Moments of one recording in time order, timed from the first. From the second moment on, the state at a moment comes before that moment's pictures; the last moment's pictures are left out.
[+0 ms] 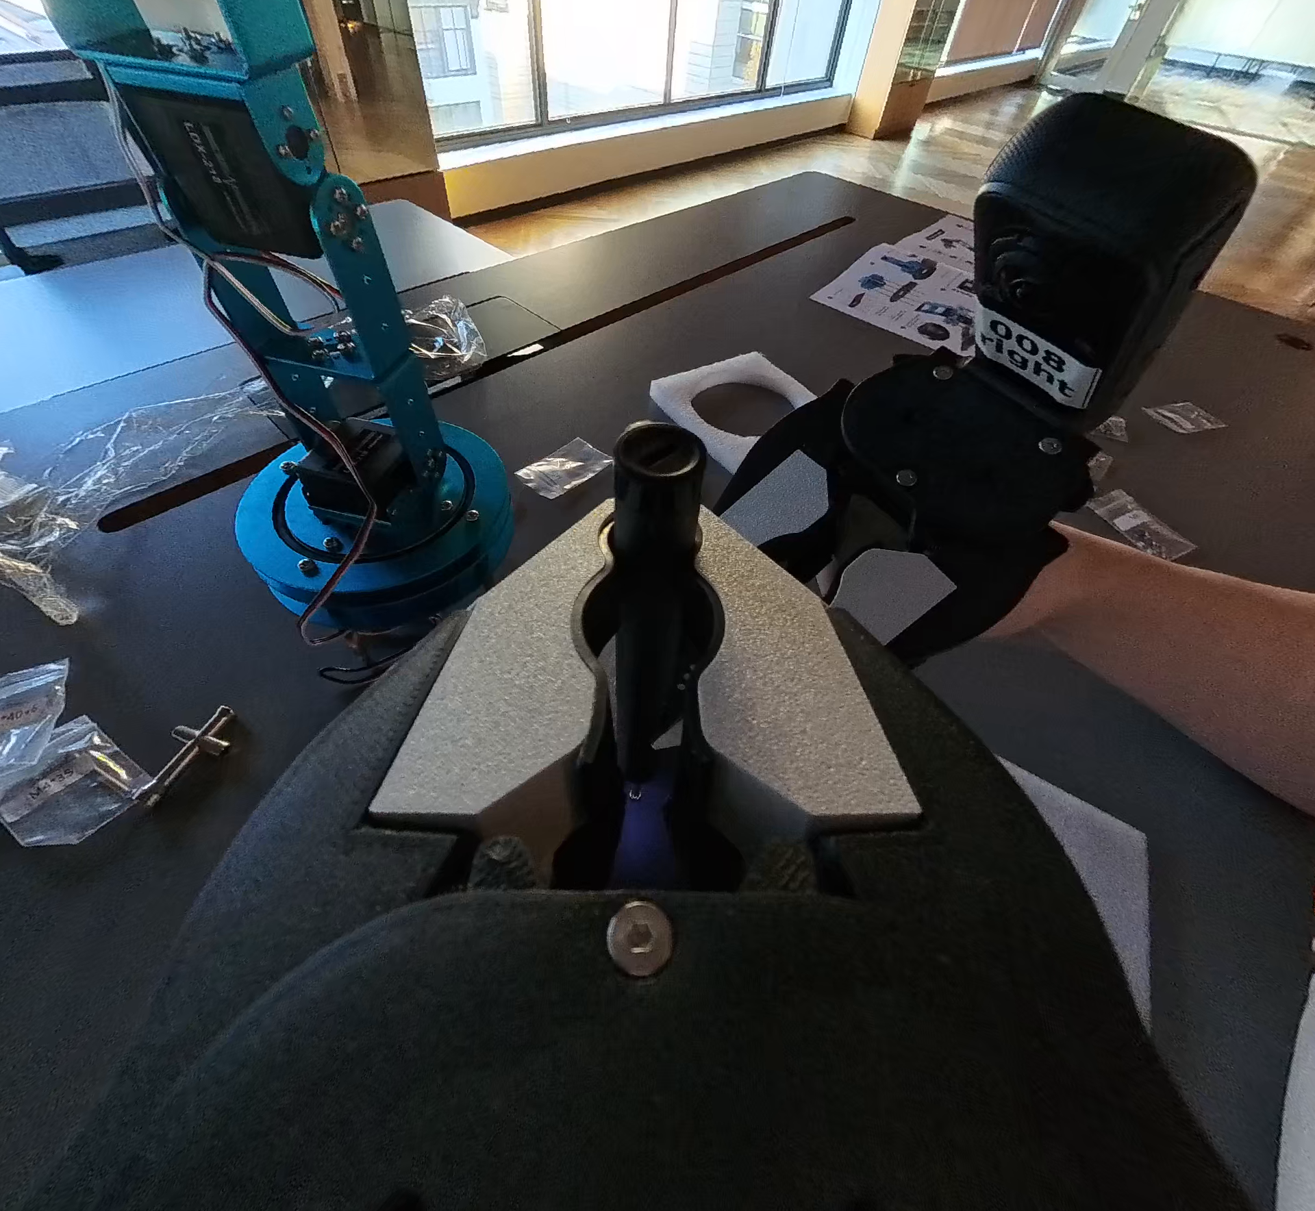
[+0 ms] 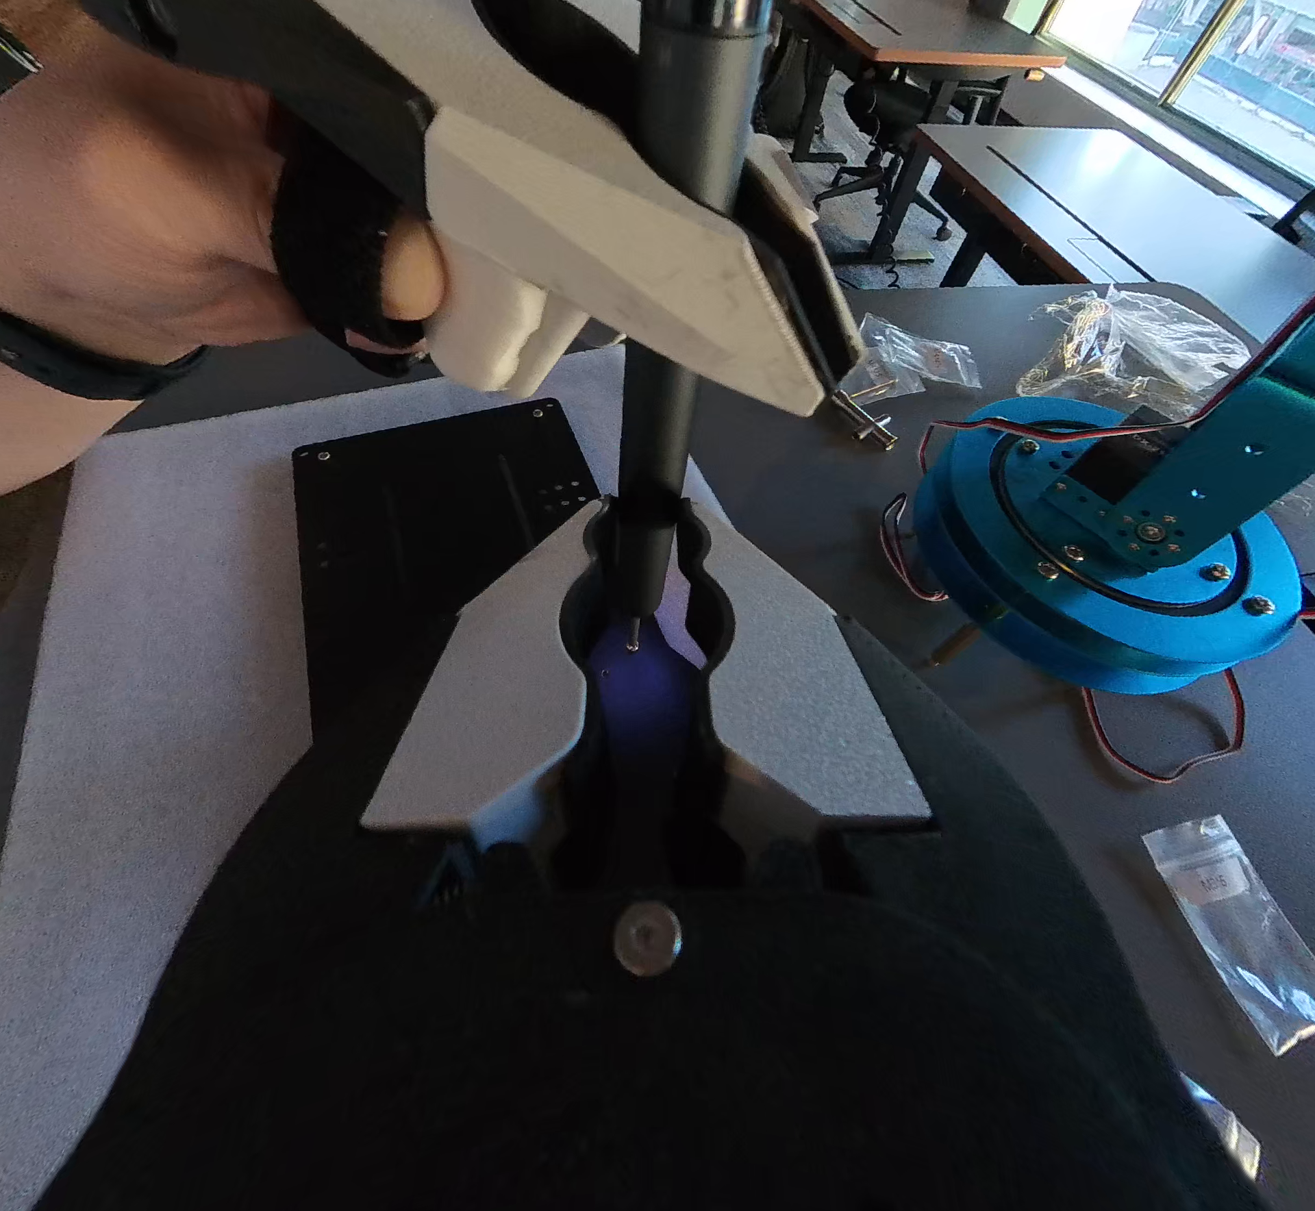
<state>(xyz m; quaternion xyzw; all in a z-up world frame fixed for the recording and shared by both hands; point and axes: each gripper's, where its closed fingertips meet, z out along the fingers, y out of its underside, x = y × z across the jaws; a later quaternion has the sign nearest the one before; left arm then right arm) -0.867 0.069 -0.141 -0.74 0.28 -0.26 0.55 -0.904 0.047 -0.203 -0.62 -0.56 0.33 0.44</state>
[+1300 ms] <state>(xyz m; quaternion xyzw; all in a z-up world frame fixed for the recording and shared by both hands) -0.867 0.069 -0.140 -0.74 0.29 -0.26 0.55 -0.897 0.044 -0.210 -0.65 -0.48 0.35 0.47</state>
